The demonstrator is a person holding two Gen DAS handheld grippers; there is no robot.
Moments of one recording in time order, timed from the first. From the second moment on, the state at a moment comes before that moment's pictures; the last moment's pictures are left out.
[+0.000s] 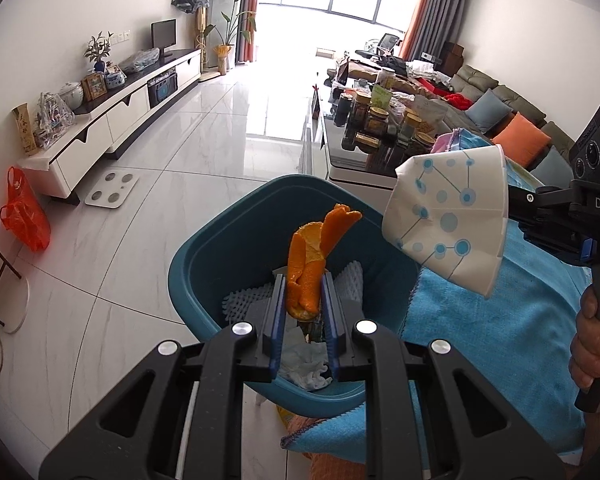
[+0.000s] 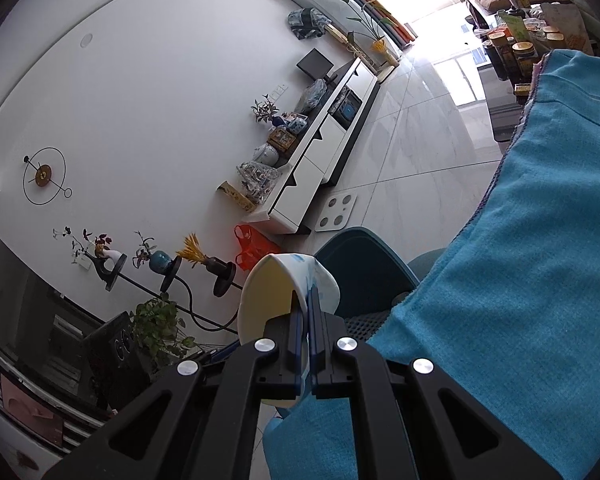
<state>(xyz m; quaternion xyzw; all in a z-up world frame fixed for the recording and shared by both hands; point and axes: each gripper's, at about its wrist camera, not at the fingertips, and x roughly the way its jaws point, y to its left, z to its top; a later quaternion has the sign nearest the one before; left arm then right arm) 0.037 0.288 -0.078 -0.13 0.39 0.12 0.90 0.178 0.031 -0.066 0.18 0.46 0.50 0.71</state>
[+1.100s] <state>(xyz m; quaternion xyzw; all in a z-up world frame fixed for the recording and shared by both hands) 0.025 0.251 -0.072 -0.13 0.35 0.08 0.93 0.157 -0.011 -0.050 0.13 0.43 0.48 0.76</state>
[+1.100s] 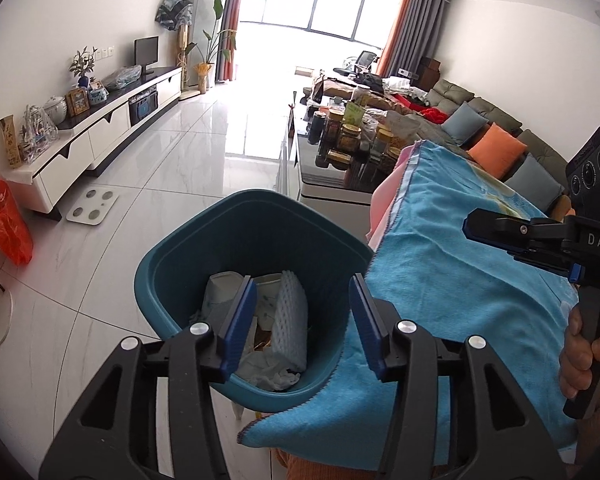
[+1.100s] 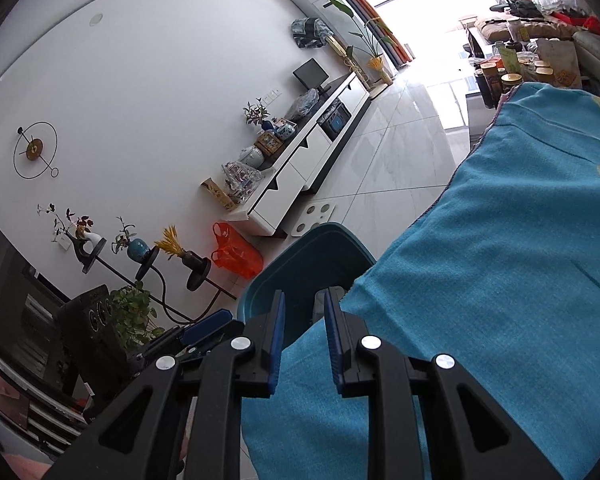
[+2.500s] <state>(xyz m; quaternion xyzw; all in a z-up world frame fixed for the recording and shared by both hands) 0.099 -0.133 -0.080 -0.04 0.43 -0.34 0.84 0.113 -0.343 -0.048 0.18 0.34 0.21 0.90</state>
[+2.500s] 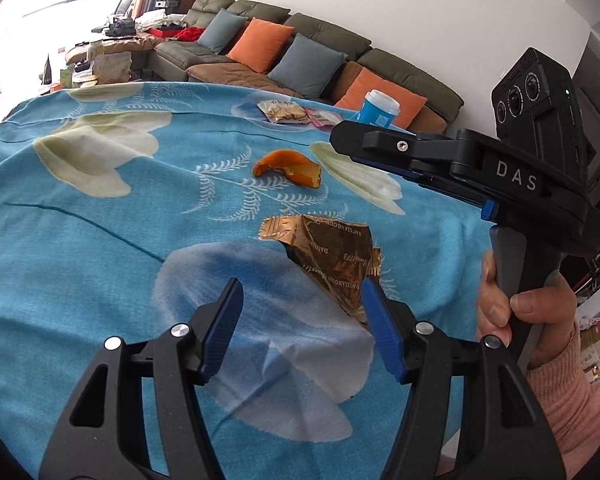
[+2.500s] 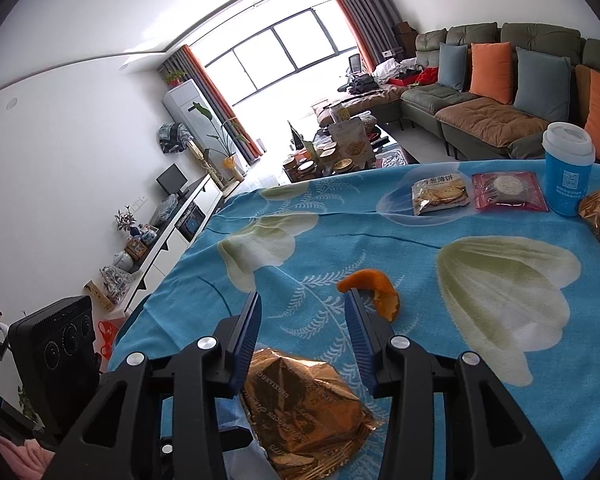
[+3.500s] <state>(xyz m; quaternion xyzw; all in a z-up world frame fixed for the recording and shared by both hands) 0.095 -0.112 -0.063 -0.04 0.42 -0.32 0.85 0.149 -0.358 -0.072 0.16 0.38 0.17 0.90</state>
